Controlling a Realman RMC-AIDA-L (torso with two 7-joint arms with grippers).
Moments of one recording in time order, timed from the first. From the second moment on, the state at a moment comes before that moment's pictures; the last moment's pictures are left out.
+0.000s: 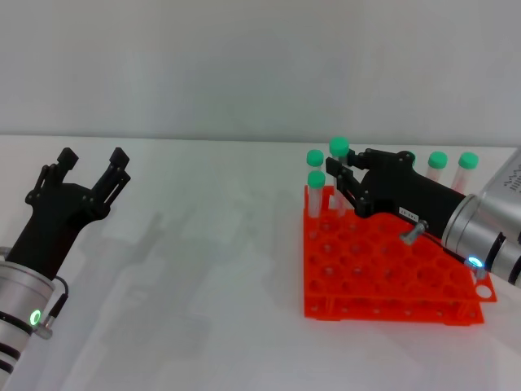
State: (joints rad) left arm -0.48 -2.10 0.95 -0.04 0.55 1.41 -0.53; right arm 0.70 2.03 -1.93 -0.38 -0.22 -0.92 0.62
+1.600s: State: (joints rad) left arm -0.47 -2.10 0.95 -0.06 0.55 1.42 -0.54; right arm 0.72 2.03 -2.21 -0.38 0.14 -0.76 0.45
